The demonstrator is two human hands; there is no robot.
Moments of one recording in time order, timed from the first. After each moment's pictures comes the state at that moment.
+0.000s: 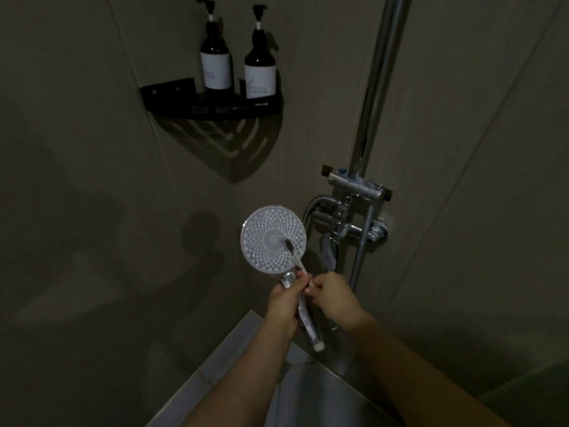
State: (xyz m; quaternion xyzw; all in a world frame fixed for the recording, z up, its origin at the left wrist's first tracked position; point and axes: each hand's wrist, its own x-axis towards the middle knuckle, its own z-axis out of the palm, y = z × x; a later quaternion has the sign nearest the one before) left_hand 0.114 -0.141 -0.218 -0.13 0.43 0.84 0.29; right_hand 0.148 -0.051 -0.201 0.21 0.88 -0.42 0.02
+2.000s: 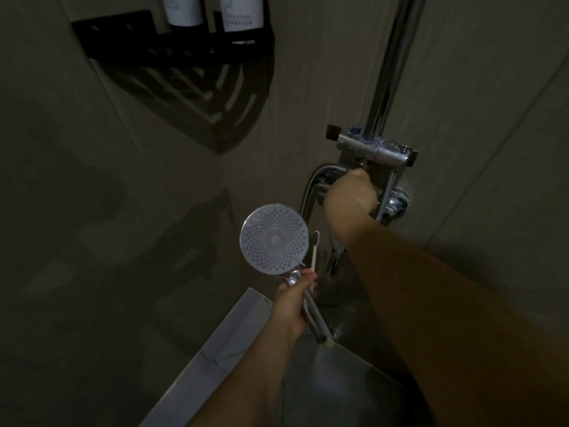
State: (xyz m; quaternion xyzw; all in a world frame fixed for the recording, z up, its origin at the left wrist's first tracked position) left_hand 0.081 -0.134 -0.295 -0.17 0.47 0.78 0.38; right_hand 0.030 -0.007 -0.163 0.47 0.85 -0.18 -0.14
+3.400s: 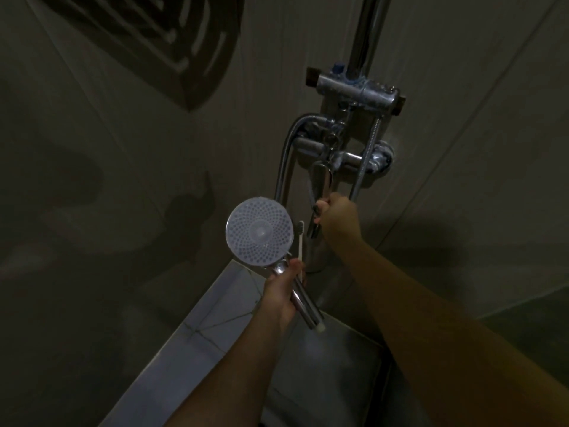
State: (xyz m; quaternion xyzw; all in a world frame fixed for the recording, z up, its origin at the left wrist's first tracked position) left_hand 0.115 -0.126 -0.349 -0.22 0.42 0.80 0.38; right_hand 0.098 -0.007 -0.262 0.34 0.79 -0.47 -0.17
